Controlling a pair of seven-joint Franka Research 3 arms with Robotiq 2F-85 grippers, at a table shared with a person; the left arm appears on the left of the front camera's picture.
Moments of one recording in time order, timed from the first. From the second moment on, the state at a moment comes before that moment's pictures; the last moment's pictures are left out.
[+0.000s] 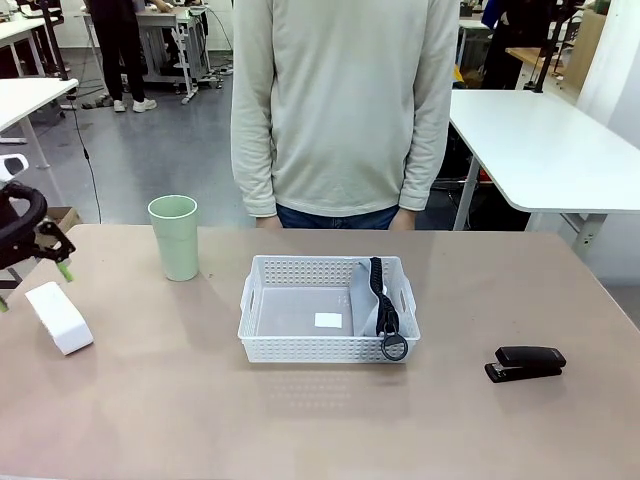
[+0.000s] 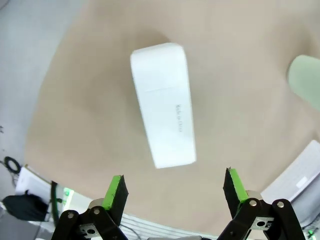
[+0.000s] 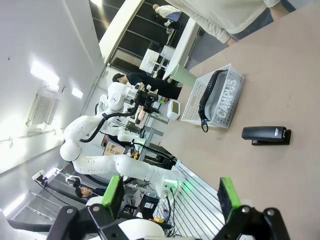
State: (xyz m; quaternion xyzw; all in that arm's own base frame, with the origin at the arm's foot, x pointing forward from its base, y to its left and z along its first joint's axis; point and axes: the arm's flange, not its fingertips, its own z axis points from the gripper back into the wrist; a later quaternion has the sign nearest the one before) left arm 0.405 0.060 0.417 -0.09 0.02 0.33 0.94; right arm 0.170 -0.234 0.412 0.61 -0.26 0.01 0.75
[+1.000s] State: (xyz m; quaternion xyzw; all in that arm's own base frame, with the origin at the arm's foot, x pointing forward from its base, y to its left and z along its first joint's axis) left arm 0.425 0.064 0.381 -0.07 -0.06 0.38 0.92; right arm 0.170 -0.234 0.412 0.61 -0.26 0.01 0.75
